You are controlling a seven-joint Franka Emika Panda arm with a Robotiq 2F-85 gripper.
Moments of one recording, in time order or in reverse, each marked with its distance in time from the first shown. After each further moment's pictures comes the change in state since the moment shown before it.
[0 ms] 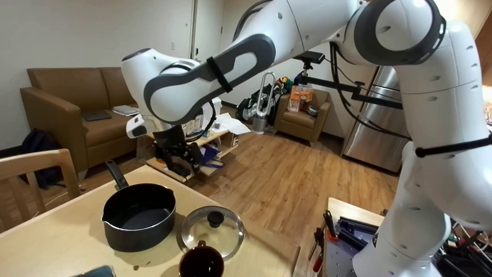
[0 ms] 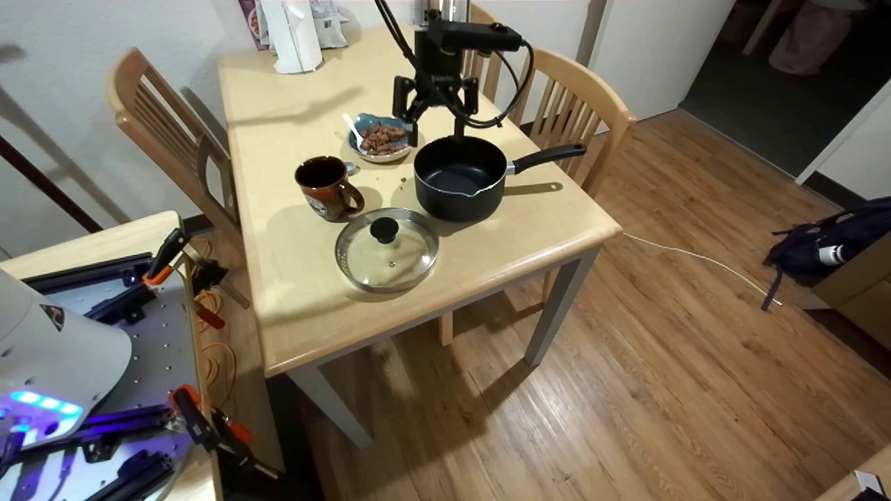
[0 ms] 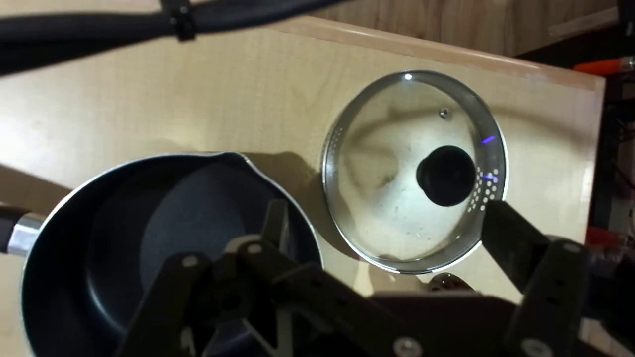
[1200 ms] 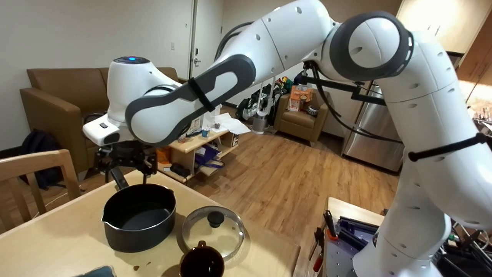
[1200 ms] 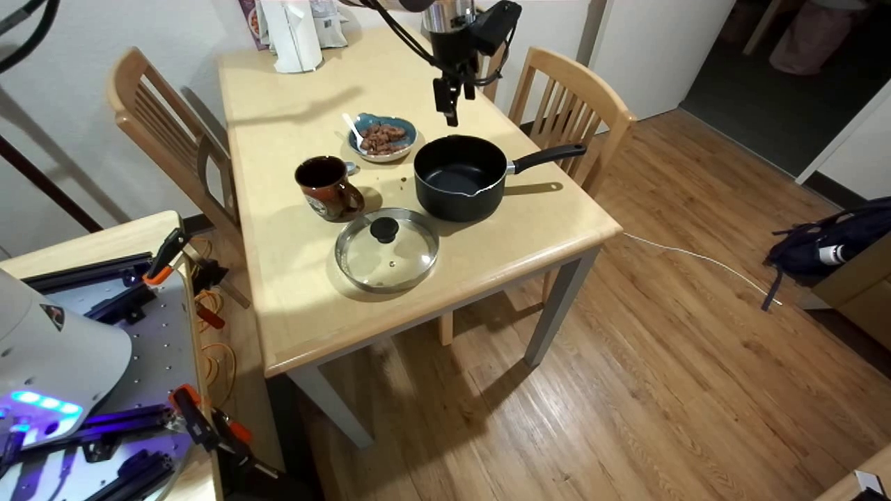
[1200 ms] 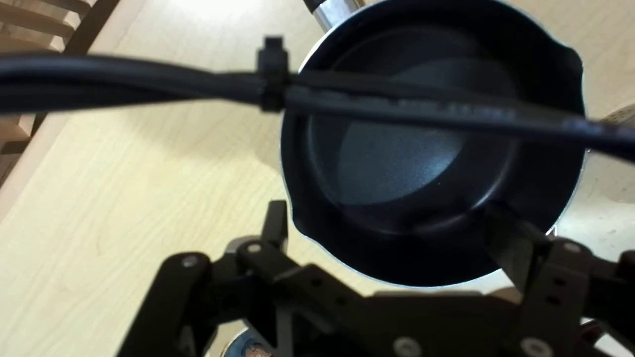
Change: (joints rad) arm -0.027 0.145 0.093 0.096 0.045 0.456 -0.505
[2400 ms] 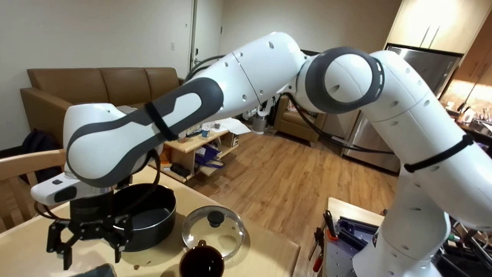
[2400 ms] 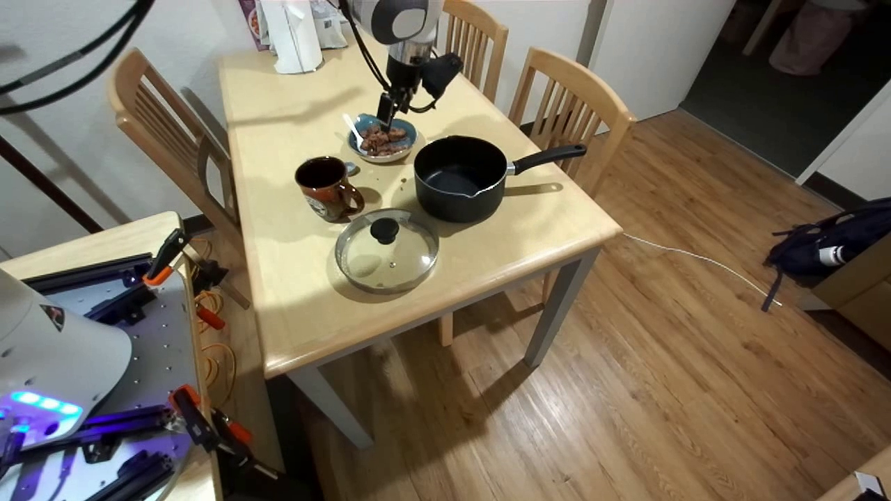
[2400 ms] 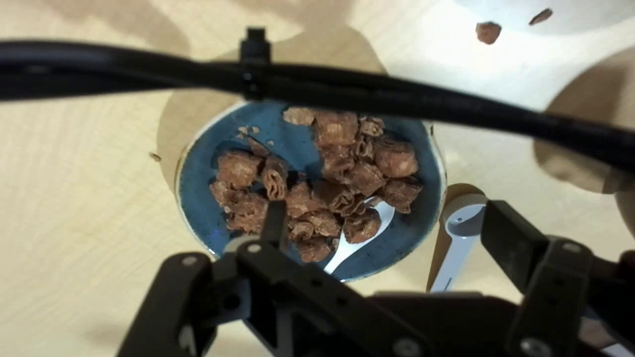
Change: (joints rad) arm 0.092 0.233 0.107 0.197 0.329 -0.207 -0.106
